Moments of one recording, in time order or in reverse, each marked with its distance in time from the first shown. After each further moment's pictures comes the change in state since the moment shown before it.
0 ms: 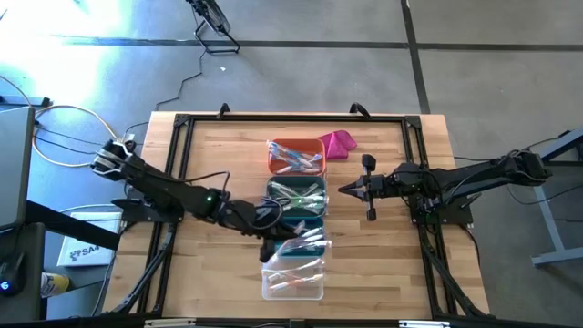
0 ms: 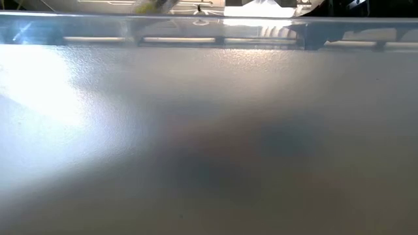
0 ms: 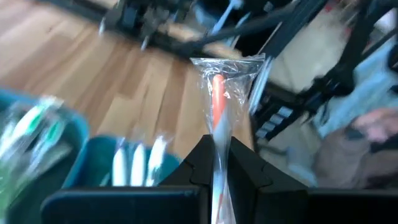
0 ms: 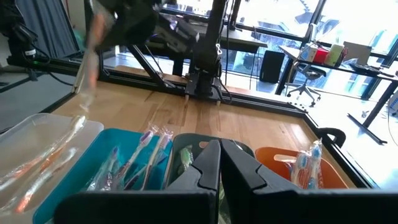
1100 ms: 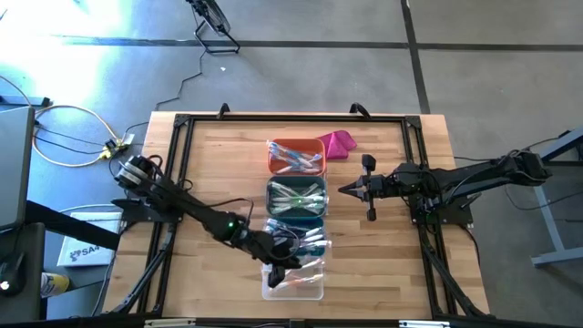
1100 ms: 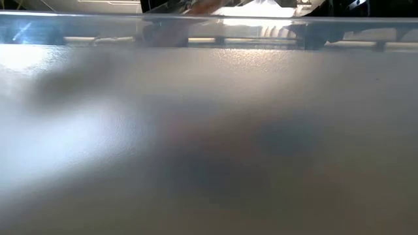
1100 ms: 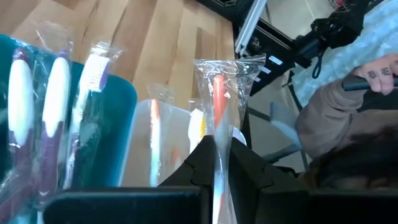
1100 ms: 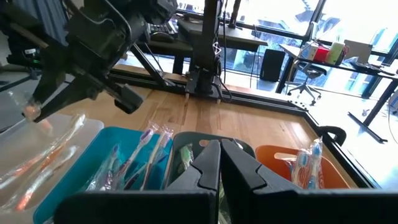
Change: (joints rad) left arm -0.075 0.270 0.001 0.165 0.107 -0.148; right arm 0.000 0.000 0.000 -0.005 0.000 0.002
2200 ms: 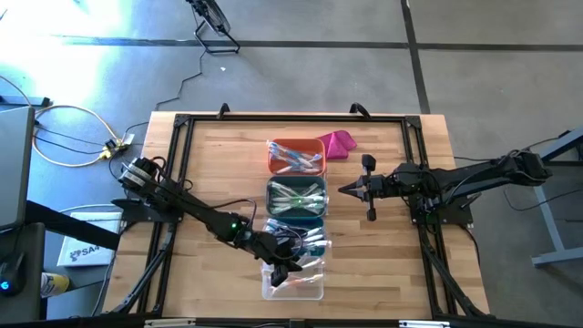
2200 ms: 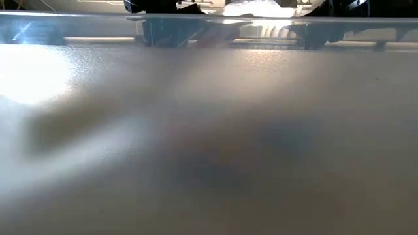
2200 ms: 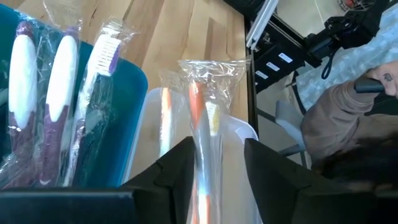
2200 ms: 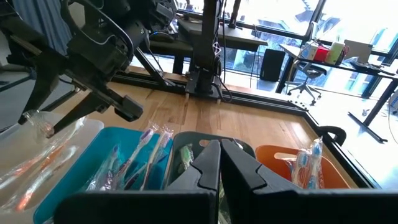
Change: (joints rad) left arm 0.004 0.036 0.000 0.002 0.011 -0.053; right arm 0.000 0.000 0.000 0.000 0.000 0.000
